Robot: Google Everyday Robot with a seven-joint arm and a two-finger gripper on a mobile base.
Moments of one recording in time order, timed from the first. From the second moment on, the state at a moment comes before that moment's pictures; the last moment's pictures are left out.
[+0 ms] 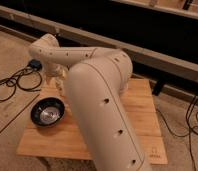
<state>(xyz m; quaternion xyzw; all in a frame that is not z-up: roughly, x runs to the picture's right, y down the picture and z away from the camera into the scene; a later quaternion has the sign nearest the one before) -0.226 -0.043 0.838 -0.20 0.16 0.65 0.71</state>
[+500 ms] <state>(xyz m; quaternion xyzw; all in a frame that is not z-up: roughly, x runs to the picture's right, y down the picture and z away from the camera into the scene) -0.226 -0.070 0.862 -0.18 0.16 0.68 0.69</state>
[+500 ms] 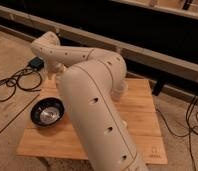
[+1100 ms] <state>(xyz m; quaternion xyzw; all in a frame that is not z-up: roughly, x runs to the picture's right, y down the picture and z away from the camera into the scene) -0.216 -0.090 0.875 -0.15 0.18 0.73 0.64</state>
